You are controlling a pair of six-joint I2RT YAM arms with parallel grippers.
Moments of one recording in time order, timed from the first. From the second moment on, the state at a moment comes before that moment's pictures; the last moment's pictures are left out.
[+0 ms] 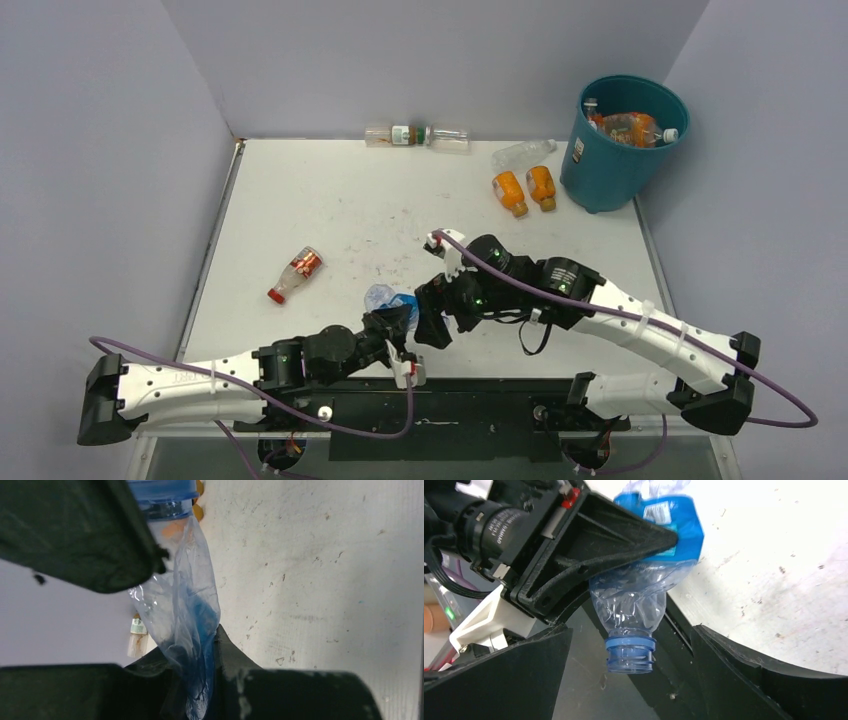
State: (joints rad) left arm -1.36 0.72 0.42 0.05 -0.36 0.89; right arm 1.09 1.19 1.27 -0.85 -0.20 0.44
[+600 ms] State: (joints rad) left arm -0.98 0.70 0.63 0.05 0.18 0.06; right arm 1.09 0.57 0.86 -0.14 0.18 0.38
